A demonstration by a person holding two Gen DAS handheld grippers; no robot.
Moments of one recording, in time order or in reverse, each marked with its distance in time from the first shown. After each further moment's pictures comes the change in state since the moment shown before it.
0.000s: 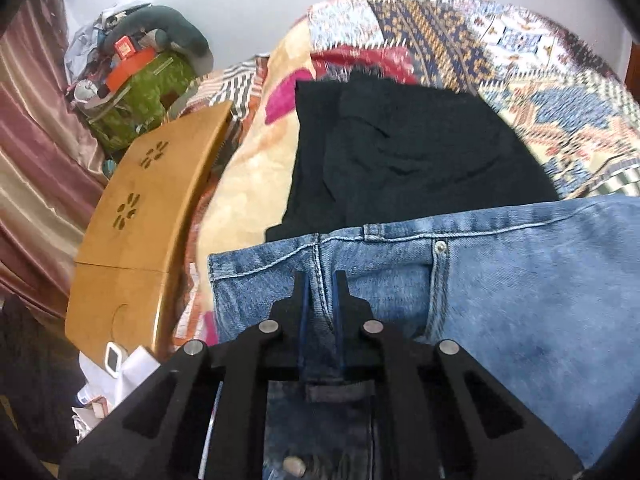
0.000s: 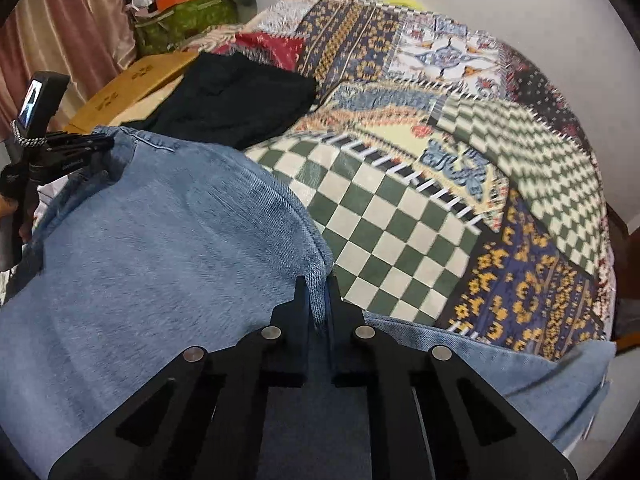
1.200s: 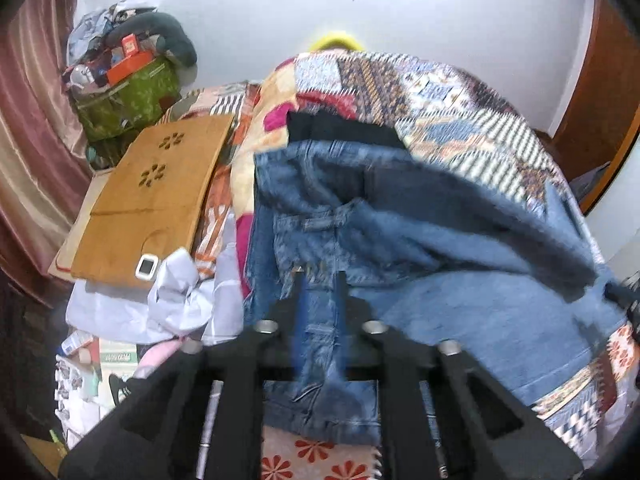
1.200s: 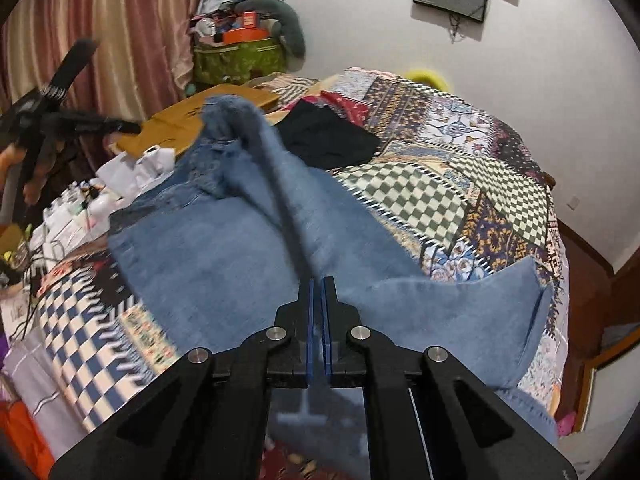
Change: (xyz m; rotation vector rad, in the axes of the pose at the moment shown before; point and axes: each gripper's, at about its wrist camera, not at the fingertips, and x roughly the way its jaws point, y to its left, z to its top) left arm -0.218 0.054 -0.114 -0.069 -0.117 -0.240; right arm -0.163 0.132 -0.130 -0.140 -0.191 -0.023
